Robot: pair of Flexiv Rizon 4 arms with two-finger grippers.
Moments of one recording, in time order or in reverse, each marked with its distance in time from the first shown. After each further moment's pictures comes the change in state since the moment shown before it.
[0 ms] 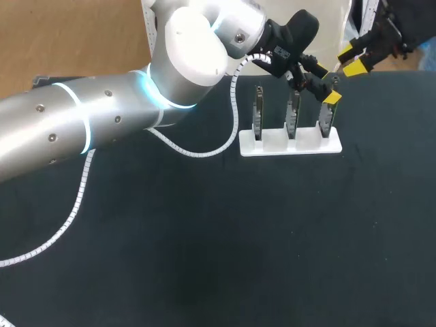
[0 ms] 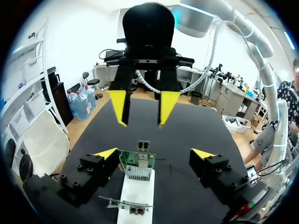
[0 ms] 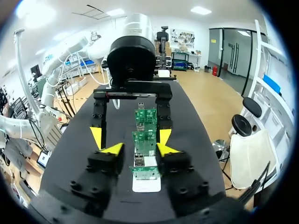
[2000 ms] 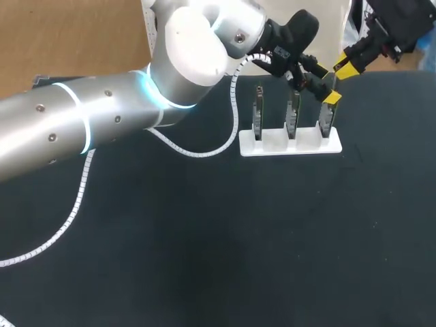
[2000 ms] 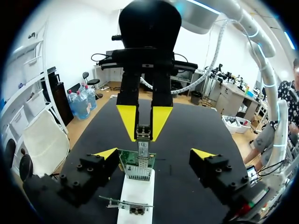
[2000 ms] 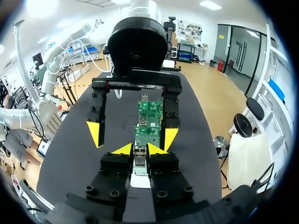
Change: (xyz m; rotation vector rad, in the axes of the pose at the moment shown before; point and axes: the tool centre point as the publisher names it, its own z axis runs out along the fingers) left arm 0.000 0.000 0.000 0.000 0.000 0.000; right arm 0.007 0.002 0.013 -0.021 0.119 -0.055
